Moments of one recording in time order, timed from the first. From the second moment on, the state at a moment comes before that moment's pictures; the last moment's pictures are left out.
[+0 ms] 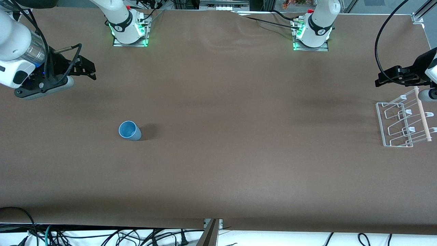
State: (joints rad) left arm 0.03 0.12 0.01 -1.43 -0.04 1.37 -0.03; right arm 0.18 0.09 -0.01 -1.50 0.03 1.48 -0.16
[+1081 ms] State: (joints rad) left arm 0.03 0.12 0.01 -1.43 -0.04 1.37 -0.03; right arm 0.18 0.10 -0.01 -1.50 0.01 1.47 -0.15
